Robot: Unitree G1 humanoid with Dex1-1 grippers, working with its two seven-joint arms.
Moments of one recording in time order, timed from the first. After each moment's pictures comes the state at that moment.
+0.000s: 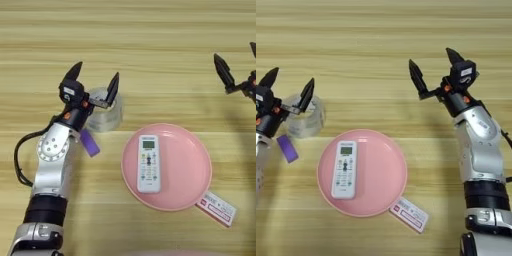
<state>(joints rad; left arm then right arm) -0.21 0.10 0.07 0.24 -0.19 -0.38 -0.38 -0.35 -0.32 -0.19 0.18 0.33 -0.16 0.52</state>
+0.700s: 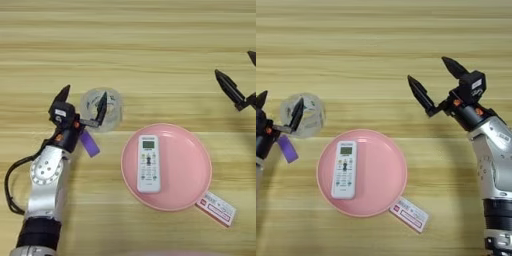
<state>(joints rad) -0.05 0.15 0.07 0.20 -0.17 -0.39 -0.39 -0.22 -0.39 -0.19 0.02 0.44 -0.08 0.71</state>
